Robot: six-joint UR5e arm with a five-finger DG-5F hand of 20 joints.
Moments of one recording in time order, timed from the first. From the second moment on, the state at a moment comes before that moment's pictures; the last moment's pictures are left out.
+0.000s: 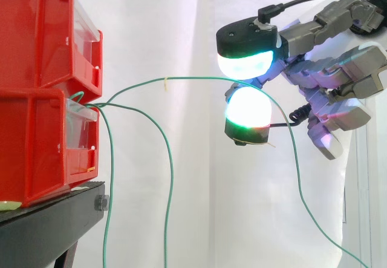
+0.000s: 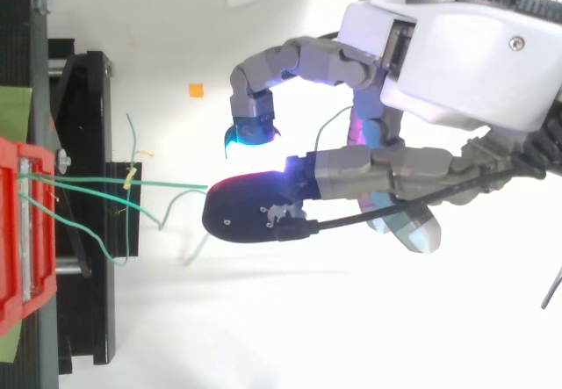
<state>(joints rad) 0.20 -2.27 -0.79 -3.64 -1.05 -0.37</state>
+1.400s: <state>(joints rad) 0.20 -2.27 -0.79 -3.63 -1.05 -0.30</state>
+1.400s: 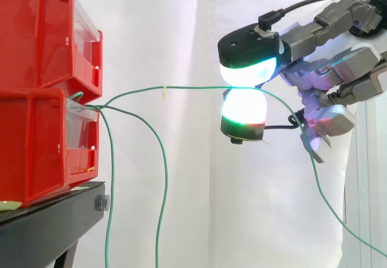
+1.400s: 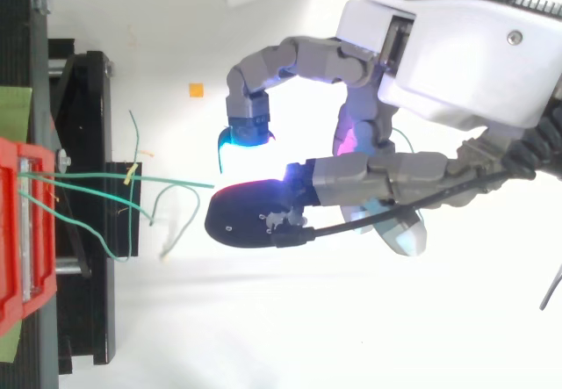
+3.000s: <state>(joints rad) 0.19 -2.27 -0.88 -3.56 -1.17 0.06</state>
